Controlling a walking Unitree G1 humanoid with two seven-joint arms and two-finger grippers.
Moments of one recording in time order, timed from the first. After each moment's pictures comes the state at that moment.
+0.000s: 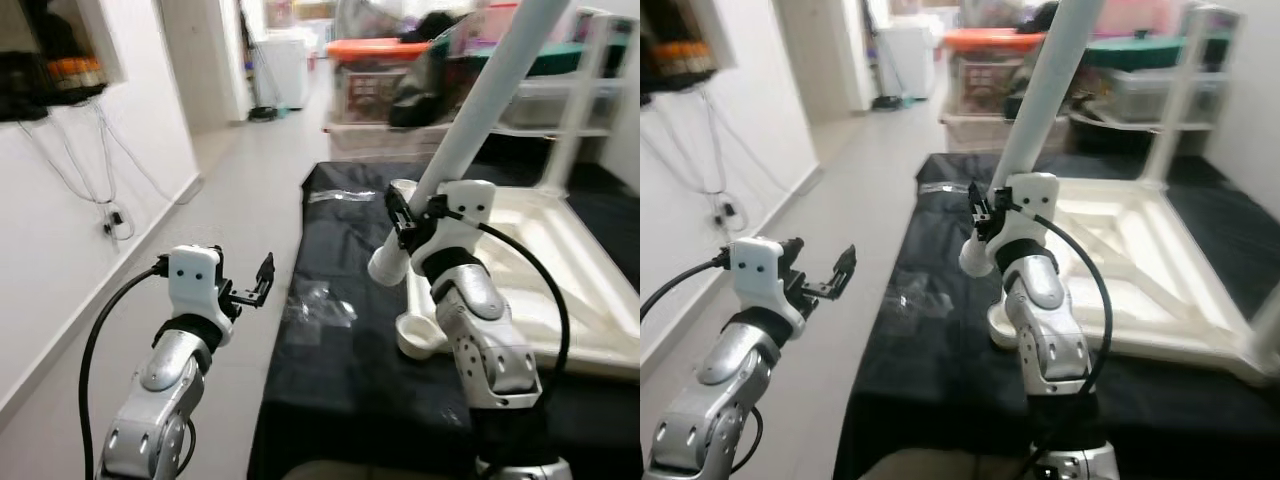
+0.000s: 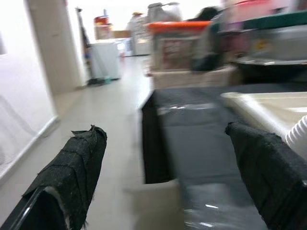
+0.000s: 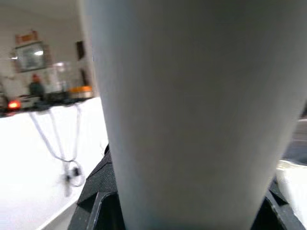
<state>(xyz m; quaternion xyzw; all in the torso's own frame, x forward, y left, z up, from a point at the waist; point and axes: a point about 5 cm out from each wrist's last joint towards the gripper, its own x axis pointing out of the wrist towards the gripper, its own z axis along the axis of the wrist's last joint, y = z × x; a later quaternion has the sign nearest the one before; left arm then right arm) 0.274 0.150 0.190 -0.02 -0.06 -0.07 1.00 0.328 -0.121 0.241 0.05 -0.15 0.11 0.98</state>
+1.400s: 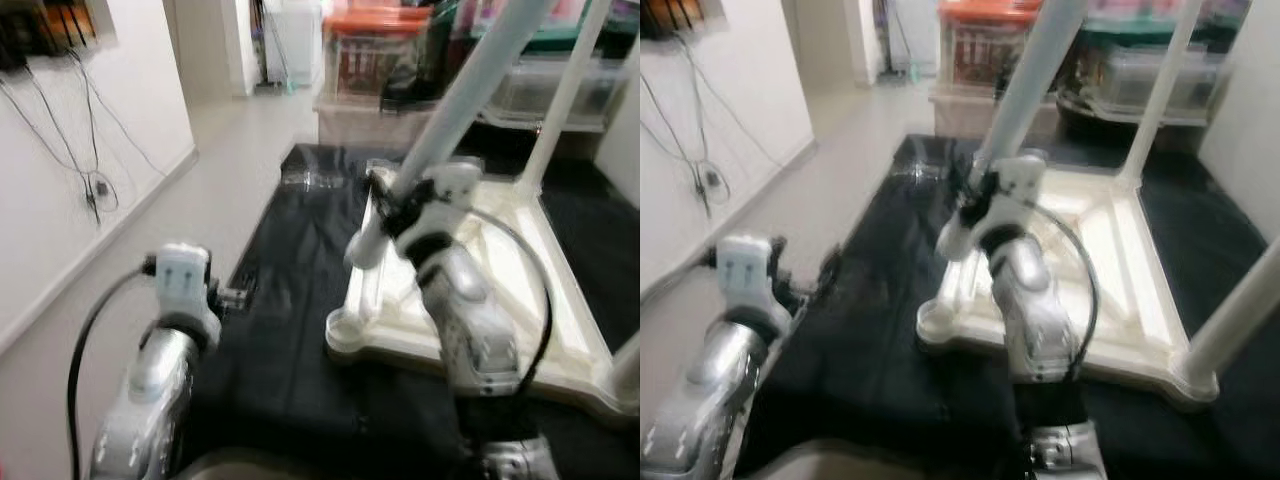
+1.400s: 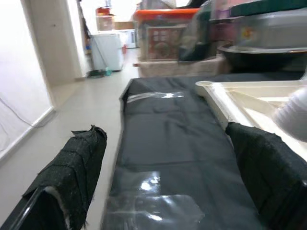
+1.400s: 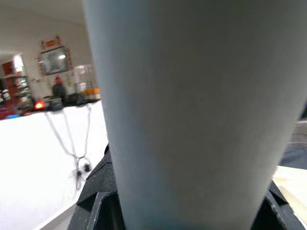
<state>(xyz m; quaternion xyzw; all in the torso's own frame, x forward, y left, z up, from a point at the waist) 0.267 0.143 0.177 -0.02 -0.04 -0.08 1.00 0.335 -0.128 0.244 0.06 -0.15 0.13 0.98</state>
